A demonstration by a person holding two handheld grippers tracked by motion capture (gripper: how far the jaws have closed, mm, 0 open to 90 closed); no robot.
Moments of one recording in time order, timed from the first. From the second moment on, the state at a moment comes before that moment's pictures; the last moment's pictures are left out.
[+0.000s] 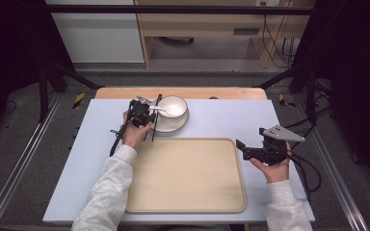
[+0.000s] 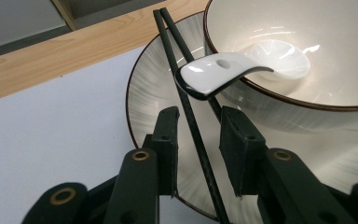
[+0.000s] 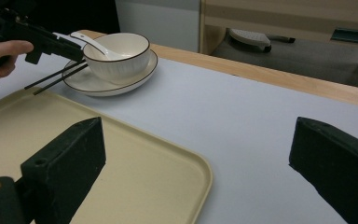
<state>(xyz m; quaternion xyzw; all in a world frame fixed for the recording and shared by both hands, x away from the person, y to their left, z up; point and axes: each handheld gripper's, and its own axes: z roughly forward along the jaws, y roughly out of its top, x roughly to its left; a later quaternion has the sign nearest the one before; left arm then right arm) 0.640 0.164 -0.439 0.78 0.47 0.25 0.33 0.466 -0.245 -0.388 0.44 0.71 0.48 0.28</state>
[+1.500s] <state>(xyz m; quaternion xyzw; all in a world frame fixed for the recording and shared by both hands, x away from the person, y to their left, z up) 0.606 0.199 -0.436 0.73 0.53 0.27 0.34 0.465 -0.248 -0.386 0.44 0.71 0.48 0.28</state>
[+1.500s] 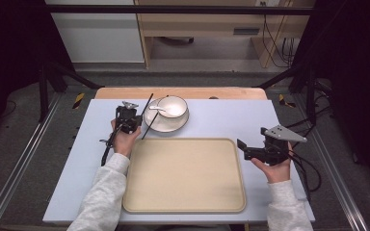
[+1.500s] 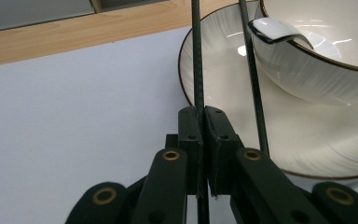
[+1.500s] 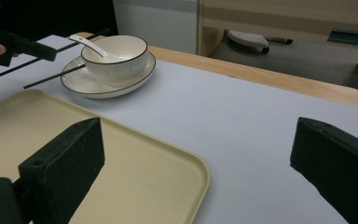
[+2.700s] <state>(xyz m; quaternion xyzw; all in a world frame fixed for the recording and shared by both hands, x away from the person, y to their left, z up) 0.472 0.201 -0.415 0.67 0.56 0.30 0.40 0.458 -0.253 -0.382 0.44 0.70 0.49 0.28</state>
